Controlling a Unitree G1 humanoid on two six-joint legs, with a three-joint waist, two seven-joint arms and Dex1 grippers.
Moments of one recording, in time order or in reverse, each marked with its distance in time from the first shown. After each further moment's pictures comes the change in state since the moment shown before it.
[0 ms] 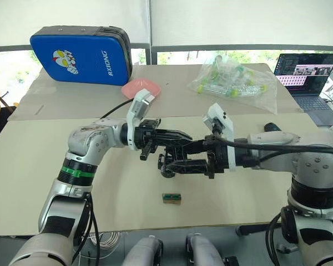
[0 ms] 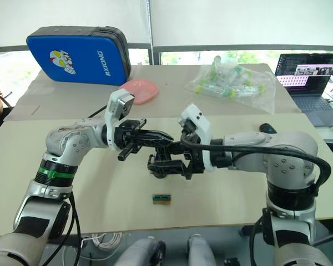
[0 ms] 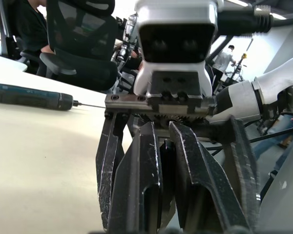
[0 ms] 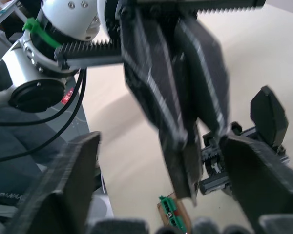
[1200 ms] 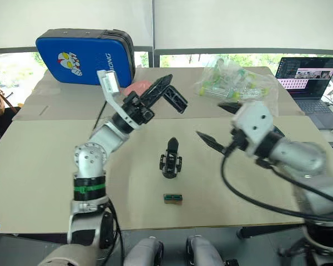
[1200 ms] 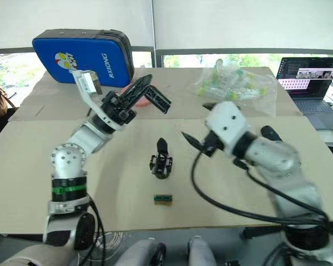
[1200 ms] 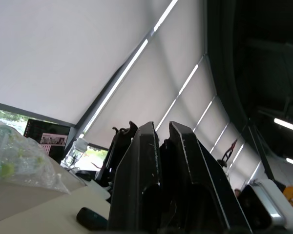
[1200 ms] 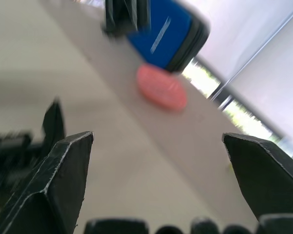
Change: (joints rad) left arm 0.104 -0.186 0.357 -0.088 -0.336 -0.071 0.645; right arm 0.378 -0.231 -0.050 -0.186 -0.819 -0.726 0.336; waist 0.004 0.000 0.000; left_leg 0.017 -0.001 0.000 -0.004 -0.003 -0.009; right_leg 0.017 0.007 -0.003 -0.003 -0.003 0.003
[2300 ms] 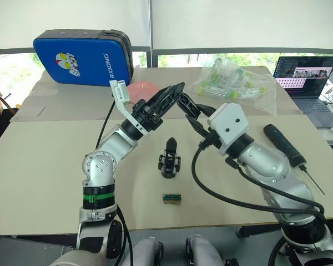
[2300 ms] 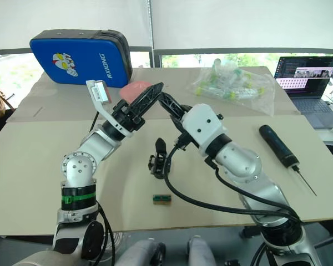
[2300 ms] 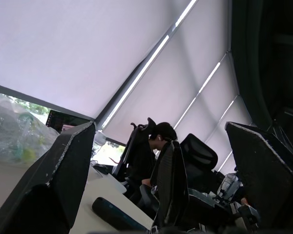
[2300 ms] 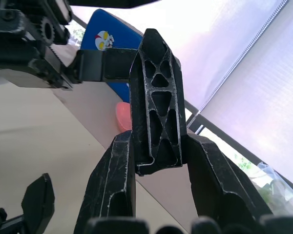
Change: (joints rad) left arm 0.083 -0.202 -0.016 -0.126 0.083 -0.050 0.226; right arm -0.069 0.215 0.357 -0.006 -0.246 -0.227 -0.444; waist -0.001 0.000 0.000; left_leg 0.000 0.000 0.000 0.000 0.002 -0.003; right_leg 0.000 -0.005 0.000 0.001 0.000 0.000
